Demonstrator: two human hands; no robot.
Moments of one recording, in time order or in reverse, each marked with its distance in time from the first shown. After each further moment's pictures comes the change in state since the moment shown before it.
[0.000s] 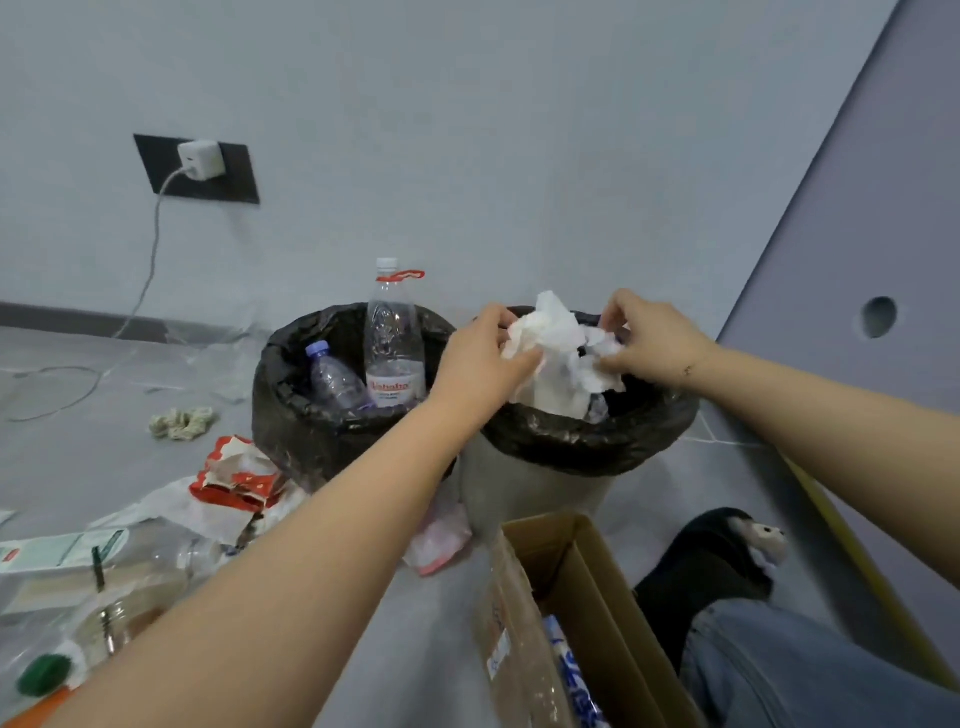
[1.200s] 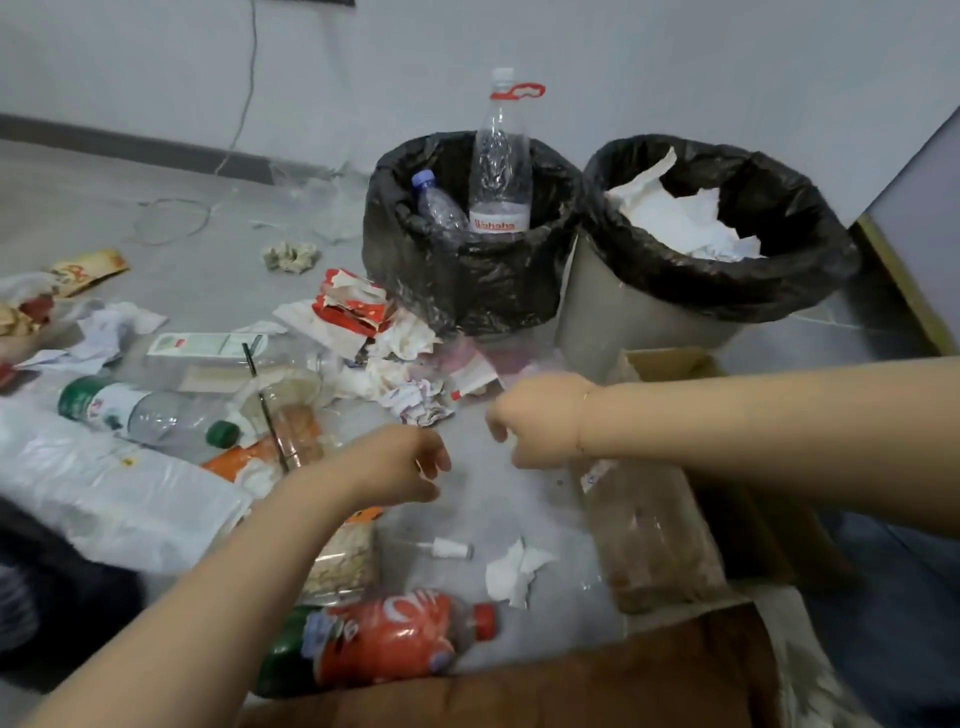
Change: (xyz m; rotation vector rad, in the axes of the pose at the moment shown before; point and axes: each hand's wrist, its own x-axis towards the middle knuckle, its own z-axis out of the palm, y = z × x) left_hand -0.212 -0.167 -0.082 0.410 -0.770 -0.326; right_hand -0.132 -0.167 0.168 -0.500 -0.721 -0.556
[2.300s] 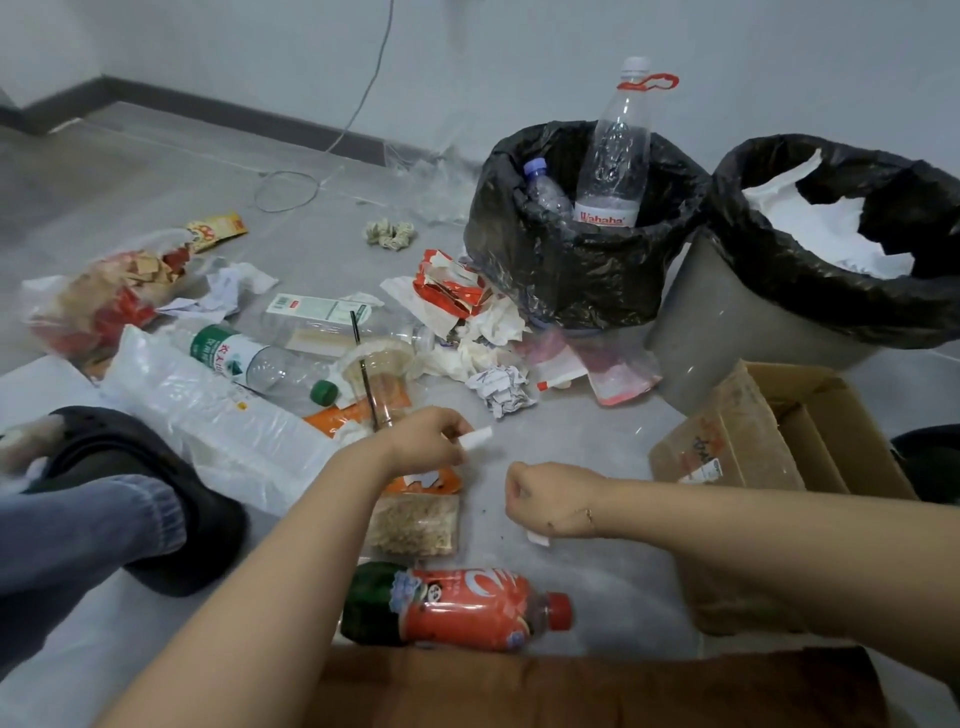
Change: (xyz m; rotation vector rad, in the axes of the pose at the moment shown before) left_hand -0.013 -0.066 0.011 -0.458 0.111 -0.201; right_hand 0.045 -0.072 0.068 0.547 -0.138 0.032
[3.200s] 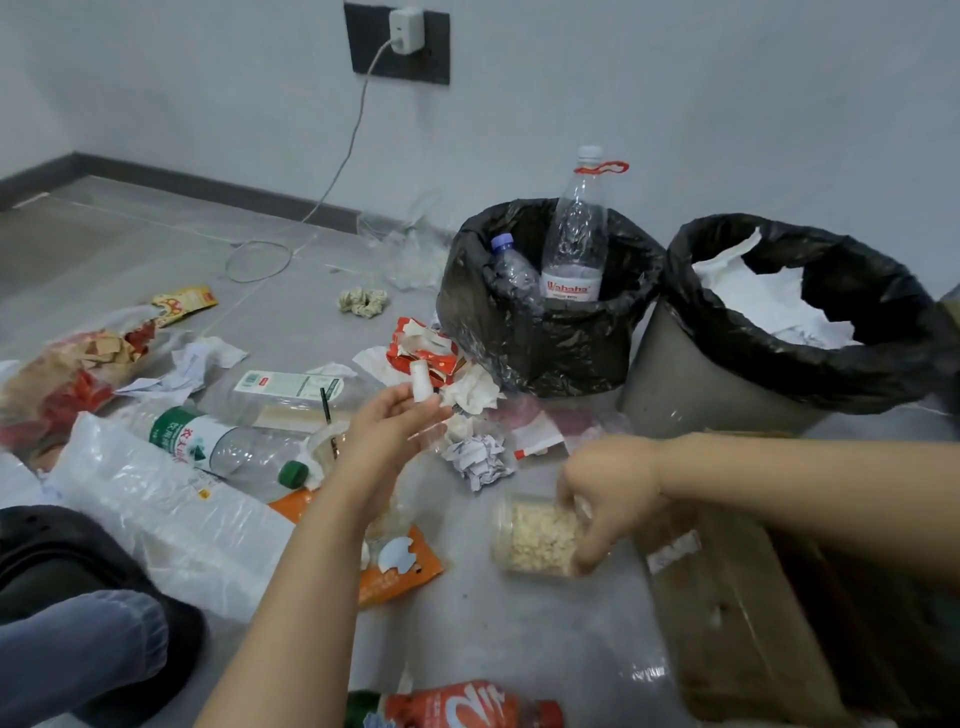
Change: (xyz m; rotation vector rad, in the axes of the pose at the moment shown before) left_hand 0.003 0.040 -0.040 -1.055 0.383 0.165; right_hand -0.031 0.025 -0.105 -0.609 0.000 -0.166
